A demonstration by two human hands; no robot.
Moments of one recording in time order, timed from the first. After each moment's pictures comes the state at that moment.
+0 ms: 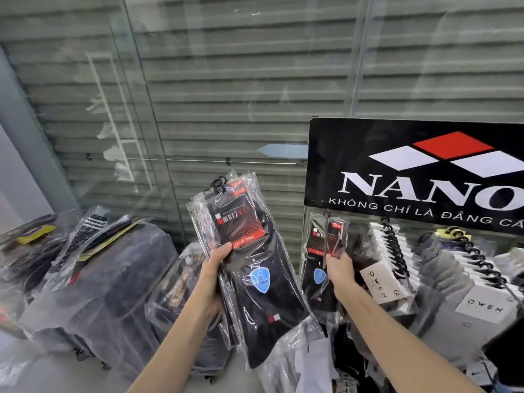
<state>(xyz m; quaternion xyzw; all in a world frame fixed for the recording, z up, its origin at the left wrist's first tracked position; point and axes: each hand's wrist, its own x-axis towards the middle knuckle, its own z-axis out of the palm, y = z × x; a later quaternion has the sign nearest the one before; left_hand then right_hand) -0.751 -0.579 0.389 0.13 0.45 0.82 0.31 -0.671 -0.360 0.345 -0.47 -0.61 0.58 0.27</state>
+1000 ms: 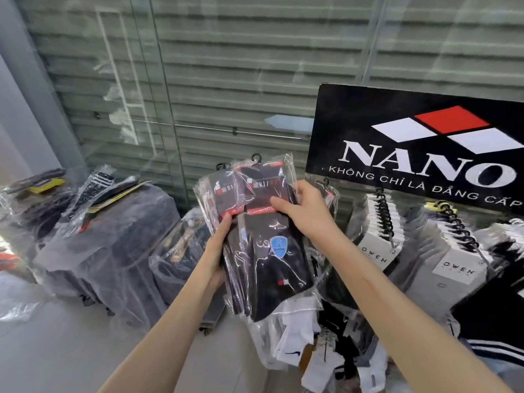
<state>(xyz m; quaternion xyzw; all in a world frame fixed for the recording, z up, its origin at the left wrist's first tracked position) -0.711 -0.596 0.365 0.11 0.42 0.84 0.32 -0.626 -0.459 0.456 -0.19 -0.81 0.51 0.21</state>
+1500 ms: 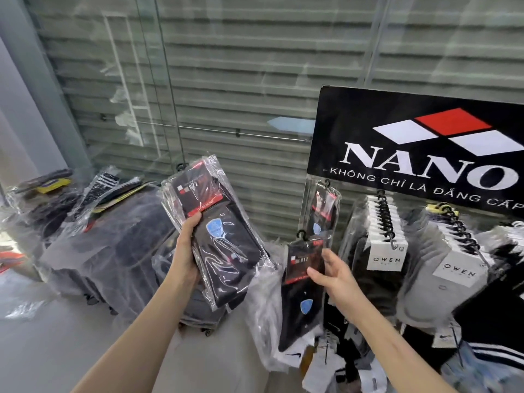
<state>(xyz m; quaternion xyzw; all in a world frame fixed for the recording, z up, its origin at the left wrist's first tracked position) -0.730 -0.631 0.367 0.08 0.42 0.87 0.24 -0.565 -0.415 0.323 -0.14 -0.65 0.72 0.17</state>
